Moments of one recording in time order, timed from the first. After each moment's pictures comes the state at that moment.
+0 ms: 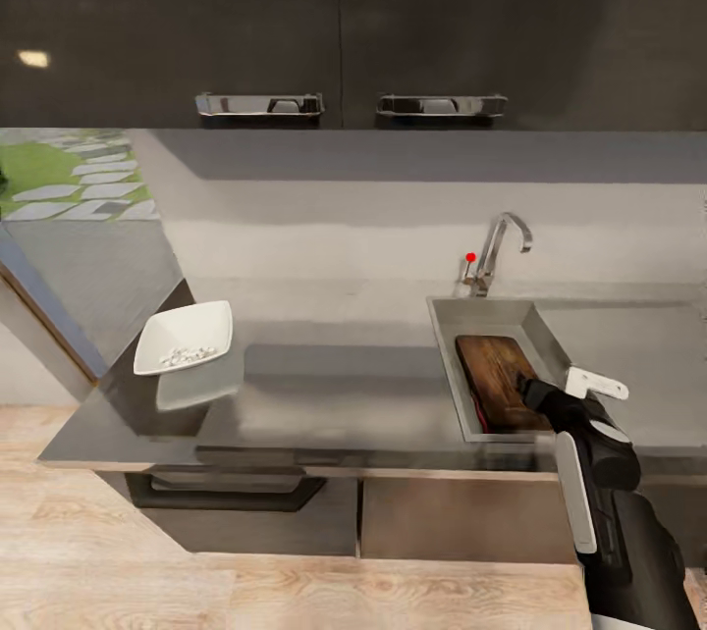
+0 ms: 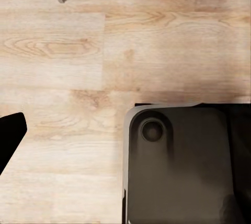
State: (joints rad) left arm 0.16 0.07 -0.21 -0.32 0.20 -0.67 0.09; right arm -0.42 0.03 -0.24 -1.61 -0.11 0.68 -0.26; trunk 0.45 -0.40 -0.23
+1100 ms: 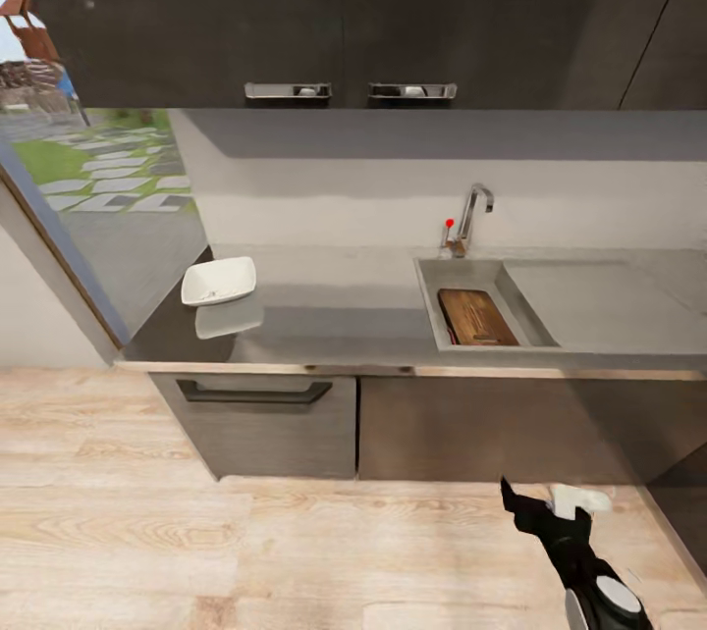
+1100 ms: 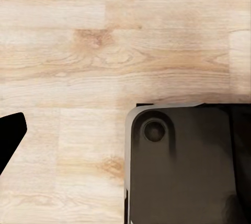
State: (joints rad) left arm 0.16 0.08 -0.21 -0.32 0.20 -0.67 0.09; right arm -0.05 0.03 -0.24 -1.43 -0.02 0.25 0.03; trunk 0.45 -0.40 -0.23
